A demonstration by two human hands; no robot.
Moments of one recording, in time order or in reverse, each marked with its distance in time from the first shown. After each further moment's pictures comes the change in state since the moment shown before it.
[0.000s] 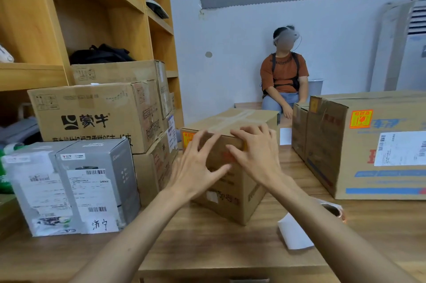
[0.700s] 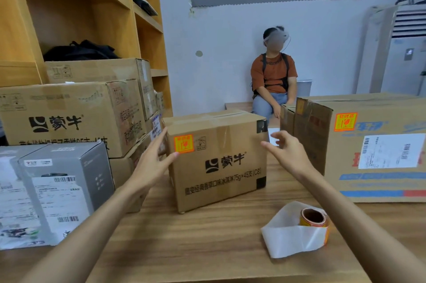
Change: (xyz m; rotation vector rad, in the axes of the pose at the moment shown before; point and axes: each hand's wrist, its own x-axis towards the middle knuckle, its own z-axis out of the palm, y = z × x) left_hand 0.022 -0.073 0.004 -0.456 -0.088 -0.363; right_hand 0.004 0.117 -0.023 0.428 -0.199 0.460
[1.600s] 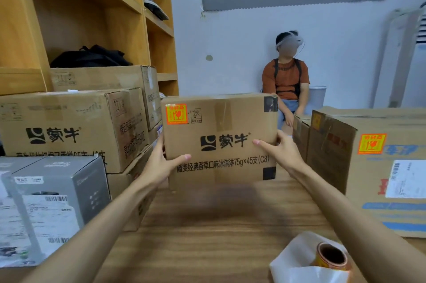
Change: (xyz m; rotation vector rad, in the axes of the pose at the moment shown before) left_hand 0.050 0.016 0.010 -0.246 0.063 -0.051; right_hand 0.093 0.014 0.030 0.255 -0.068 0.021
